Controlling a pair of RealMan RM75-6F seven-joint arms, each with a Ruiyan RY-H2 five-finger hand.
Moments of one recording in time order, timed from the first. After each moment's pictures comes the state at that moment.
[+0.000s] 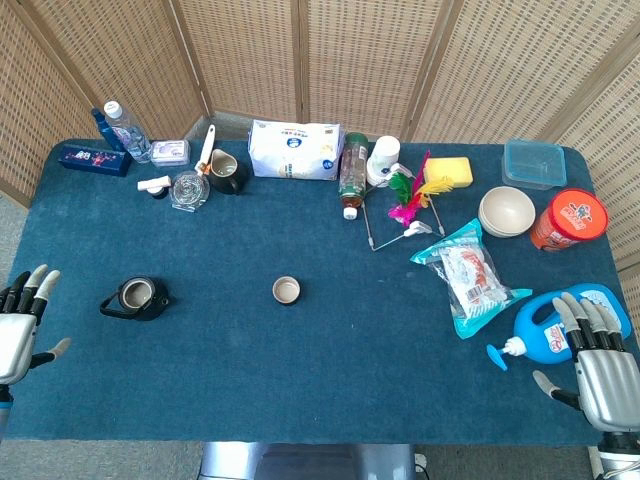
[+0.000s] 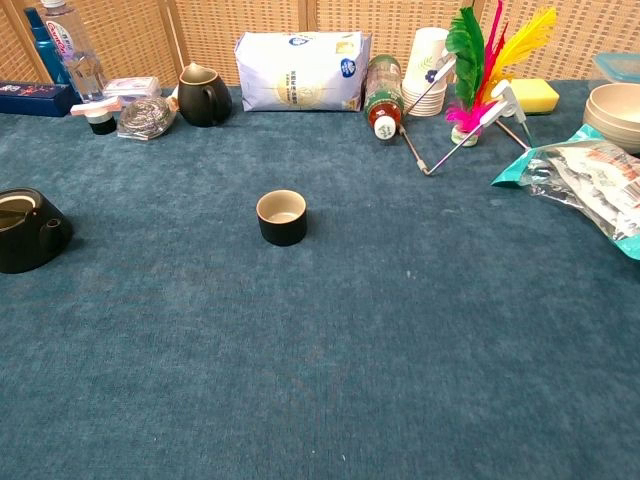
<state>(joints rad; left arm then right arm) -0.11 -1.22 -0.05 -1.43 1.49 1.48 0.09 -0.01 -1.03 0.03 -1.82 -1.60 1.57 -0.12</state>
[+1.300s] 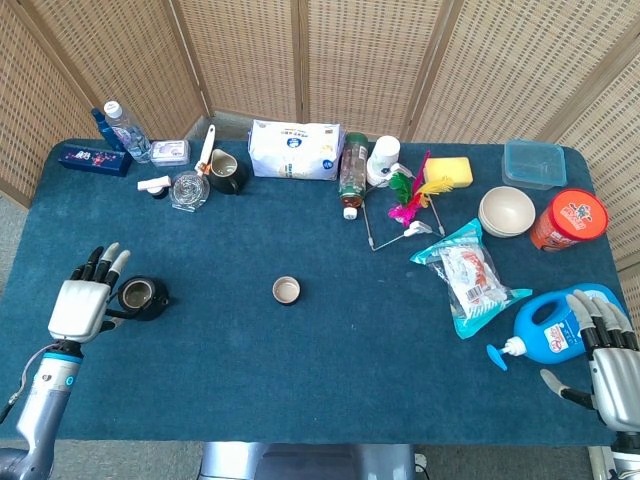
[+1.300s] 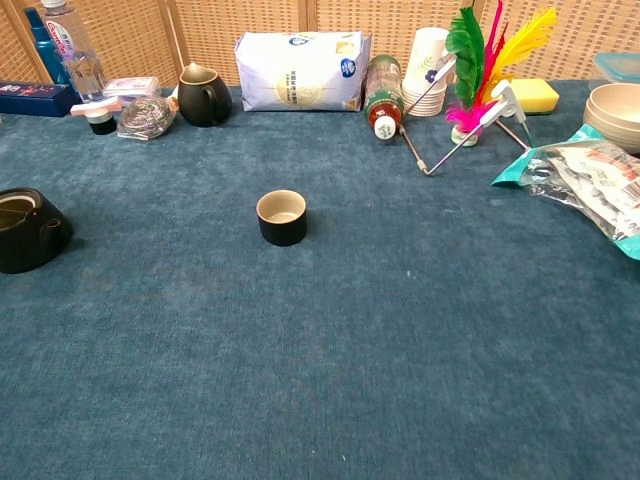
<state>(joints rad) -0.30 -1.42 -0.12 -1.31 1.42 1.28 0.30 -0.01 -0.98 0.04 -1.83 -1.58 1.57 -0.01</state>
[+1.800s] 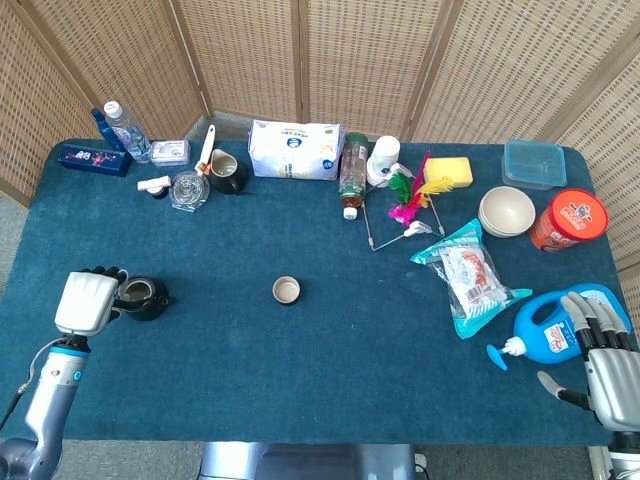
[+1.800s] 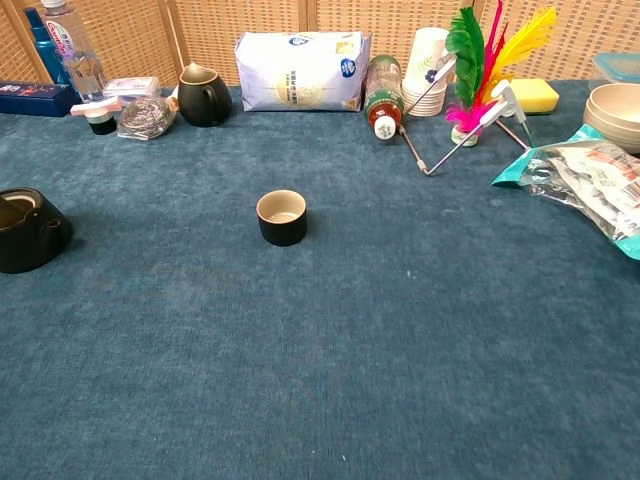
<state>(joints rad) -0.34 -1.46 -0.11 -1.25 1.48 1.35 0.35 0.00 -0.98 0.03 -1.84 -1.58 1.55 -0.01</state>
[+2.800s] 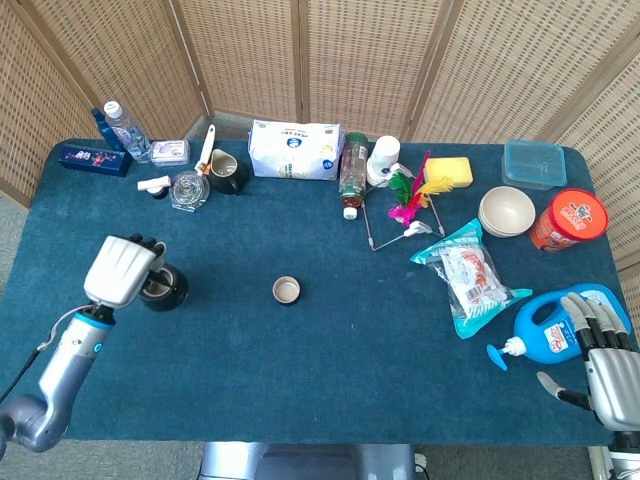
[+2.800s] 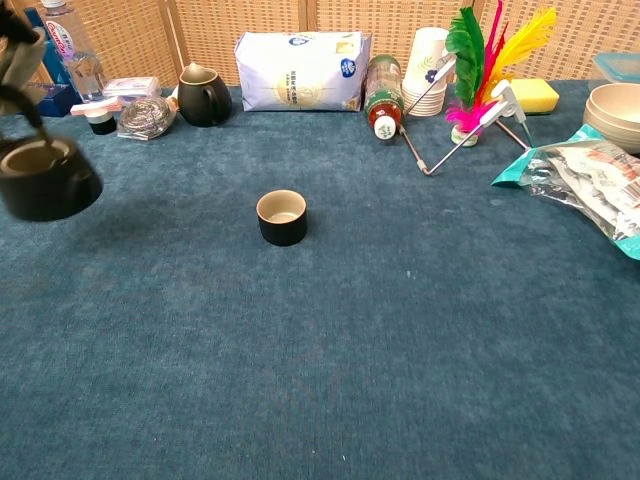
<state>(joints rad) -0.51 -1.36 -0.18 -1.40 1.58 1.31 0.43 0.00 -0.97 0.03 -1.84 -1.57 1.55 0.01</state>
